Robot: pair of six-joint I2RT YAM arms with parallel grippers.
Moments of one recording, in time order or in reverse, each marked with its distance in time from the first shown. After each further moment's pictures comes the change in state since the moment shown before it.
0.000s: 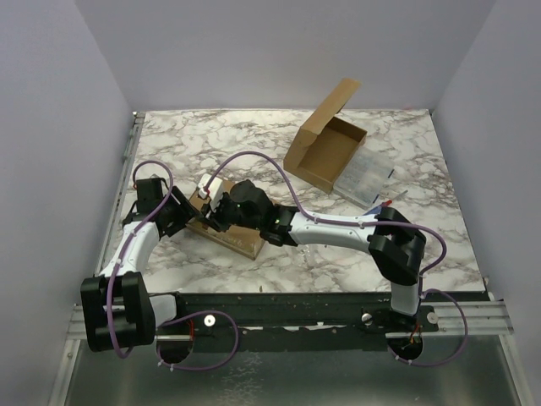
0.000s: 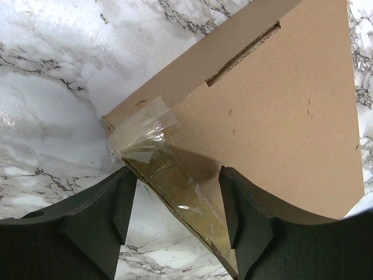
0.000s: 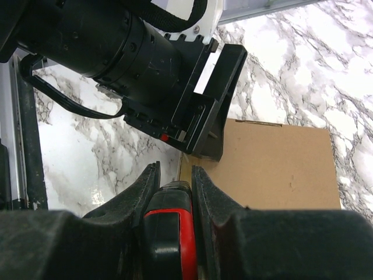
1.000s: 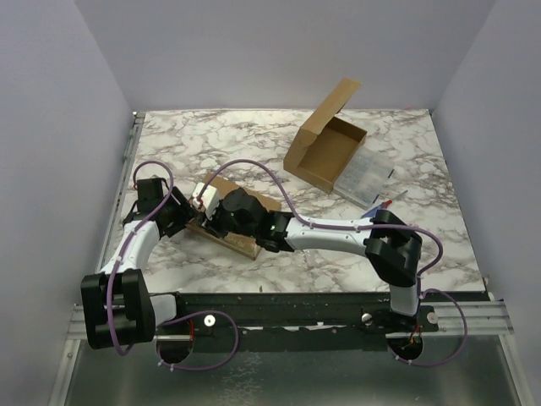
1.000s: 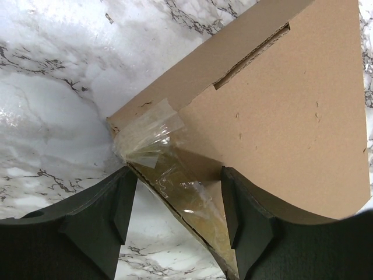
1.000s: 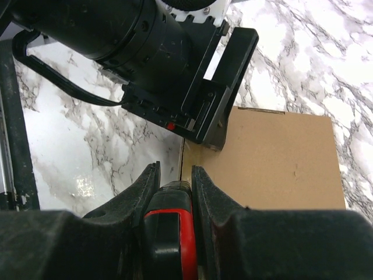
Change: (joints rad) left arm 0.000 0.016 0.000 0.003 -0.005 0.000; right arm 0.031 0.018 0.009 -0.035 0.072 -0.025
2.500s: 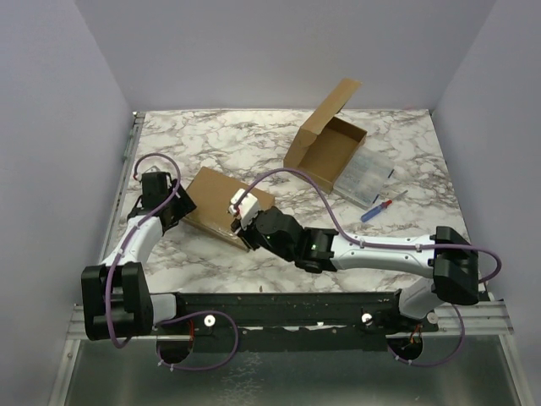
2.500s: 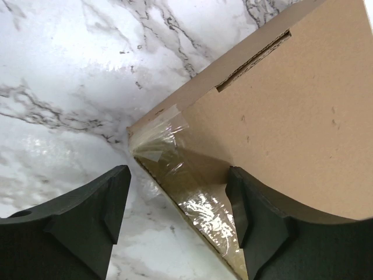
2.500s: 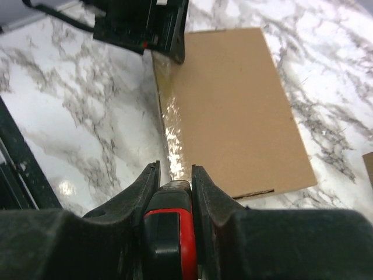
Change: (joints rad) left arm -0.042 0.048 0.021 0.103 -0.203 0.081; right arm 0.100 -0.367 -0.304 -0.129 0.344 0.108
